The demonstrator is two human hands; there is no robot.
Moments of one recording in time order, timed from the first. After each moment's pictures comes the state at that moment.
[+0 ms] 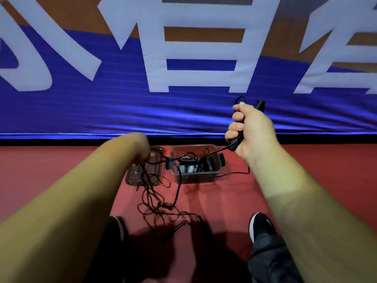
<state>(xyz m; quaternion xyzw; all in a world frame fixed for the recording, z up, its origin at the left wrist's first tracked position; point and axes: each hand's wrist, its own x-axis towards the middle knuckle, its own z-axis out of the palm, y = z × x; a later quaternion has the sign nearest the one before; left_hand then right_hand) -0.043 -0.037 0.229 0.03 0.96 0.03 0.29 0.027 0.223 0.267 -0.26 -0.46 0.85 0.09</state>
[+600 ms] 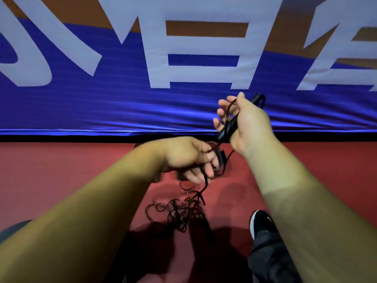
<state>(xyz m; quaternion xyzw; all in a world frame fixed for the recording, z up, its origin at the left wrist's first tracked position) 0.010 0.040 0.225 0.20 0.72 0.48 0.46 0.013 0.205 0.264 -0.25 -0.47 0.84 0.09</state>
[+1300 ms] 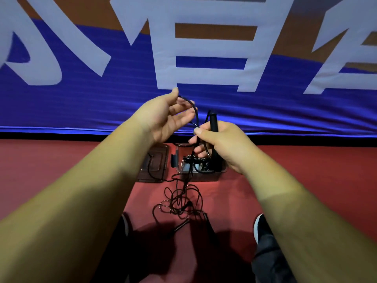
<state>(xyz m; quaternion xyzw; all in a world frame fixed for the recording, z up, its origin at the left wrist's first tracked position) -0.042 0.005 0.272 -0.06 0.50 0.84 0.22 0.034 0.173 0.239 -0.08 -0.71 0.70 -0.08</state>
